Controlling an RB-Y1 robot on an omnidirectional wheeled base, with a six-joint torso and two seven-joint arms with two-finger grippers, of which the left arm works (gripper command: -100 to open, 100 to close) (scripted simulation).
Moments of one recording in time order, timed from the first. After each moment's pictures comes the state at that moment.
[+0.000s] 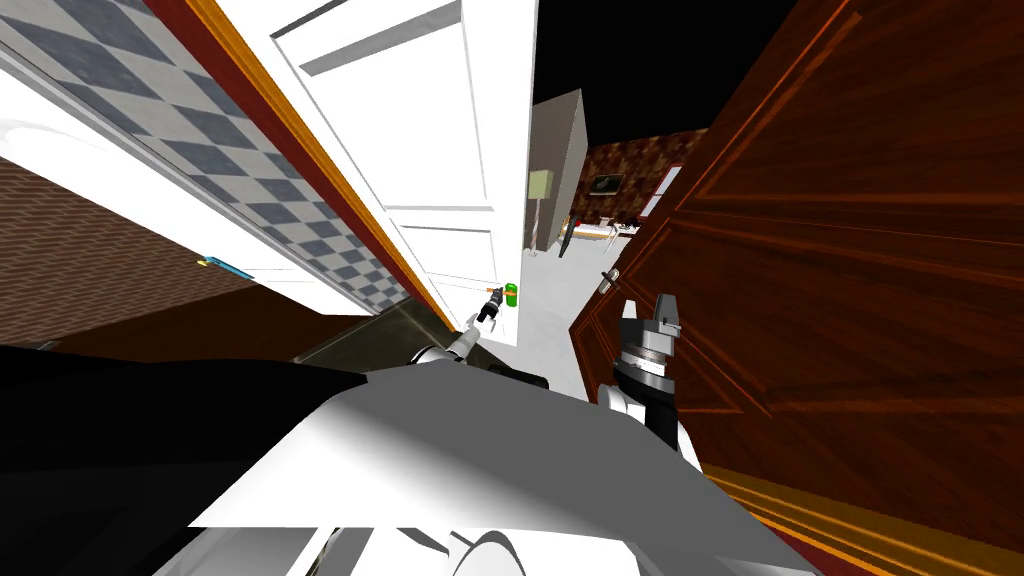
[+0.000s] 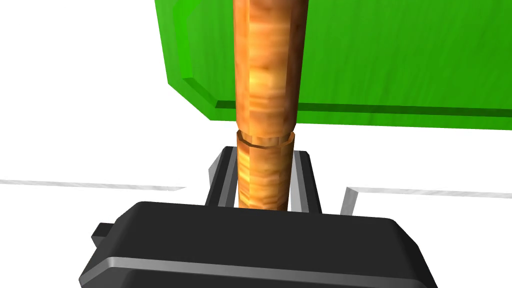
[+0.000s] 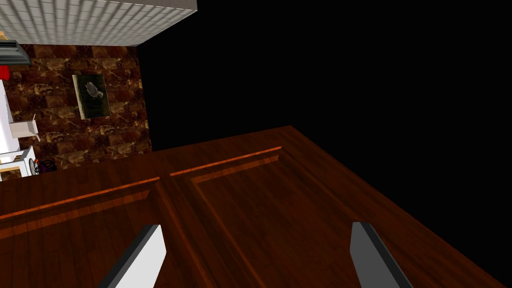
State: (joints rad) arm -0.35 0.07 0.03 -0.84 -0.04 -0.39 0.09
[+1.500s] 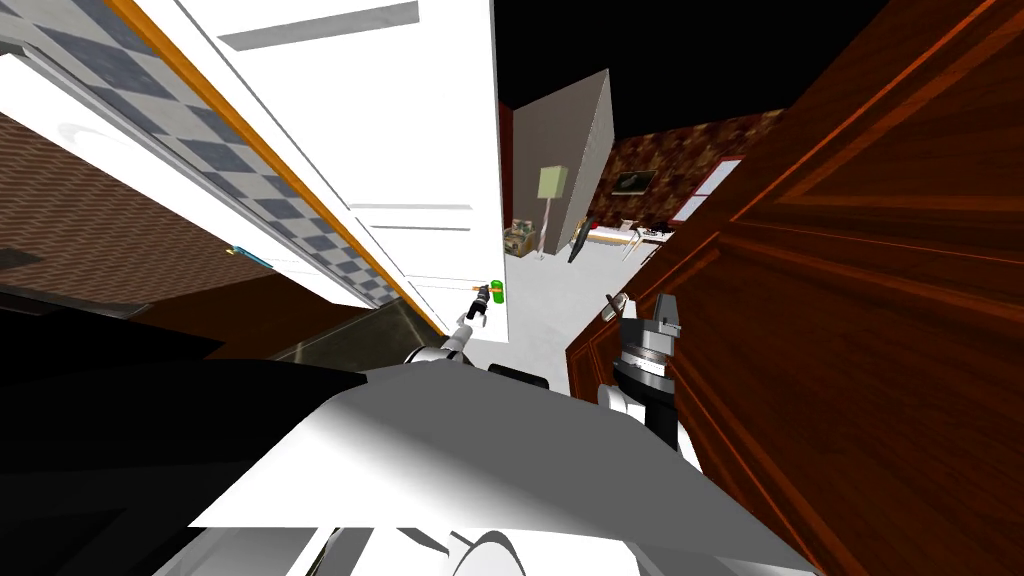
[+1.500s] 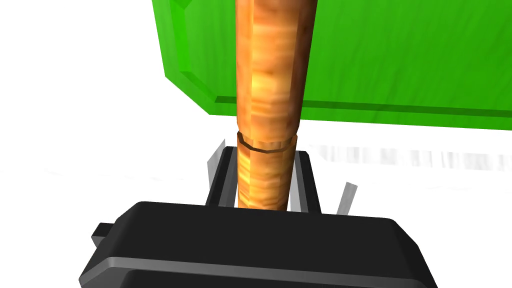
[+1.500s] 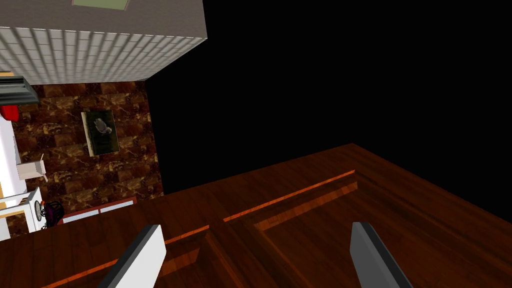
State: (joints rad) arm -0.36 0.10 0.22 -0.82 0.01 -0.39 0.03
